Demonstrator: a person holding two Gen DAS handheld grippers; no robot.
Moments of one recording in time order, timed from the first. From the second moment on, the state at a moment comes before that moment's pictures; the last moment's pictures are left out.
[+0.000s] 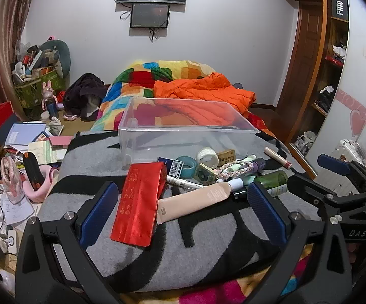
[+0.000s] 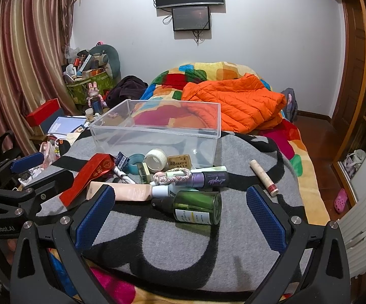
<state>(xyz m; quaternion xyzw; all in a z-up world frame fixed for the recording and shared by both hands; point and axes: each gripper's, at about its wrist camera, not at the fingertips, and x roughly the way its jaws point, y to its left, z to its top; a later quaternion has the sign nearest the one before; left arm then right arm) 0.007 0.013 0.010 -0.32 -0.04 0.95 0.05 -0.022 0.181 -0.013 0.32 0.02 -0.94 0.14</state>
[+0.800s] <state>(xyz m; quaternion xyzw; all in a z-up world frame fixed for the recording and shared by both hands) -0.044 -0.018 -0.016 -0.36 -0.02 0.93 0.01 -0.055 0.186 -0.046 0.37 0.02 -0.92 0.14</state>
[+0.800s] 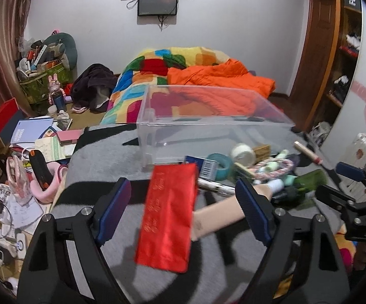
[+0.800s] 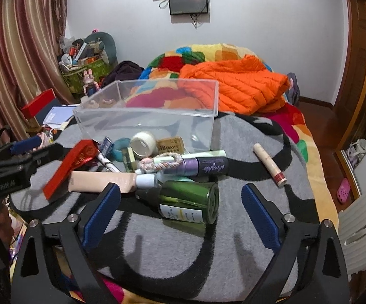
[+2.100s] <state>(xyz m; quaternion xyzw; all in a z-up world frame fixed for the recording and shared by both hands) -0.064 -0.054 -0.008 -0.36 -0.05 0.93 0.01 -0.070 0.207 -0.028 0.35 -0.01 -0.93 0.13</state>
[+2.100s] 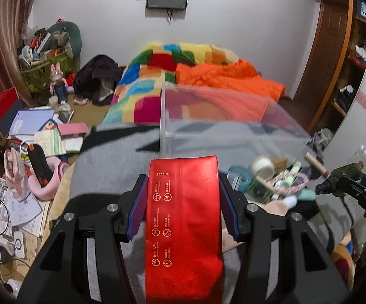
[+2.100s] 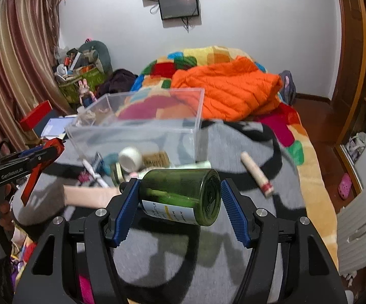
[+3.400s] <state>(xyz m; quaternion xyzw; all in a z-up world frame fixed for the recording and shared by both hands) -0.228 -0.018 -0.009 -0.44 0.00 0.90 0.04 -0.225 0.123 -0.050 0.43 0.03 -0.89 0.17</state>
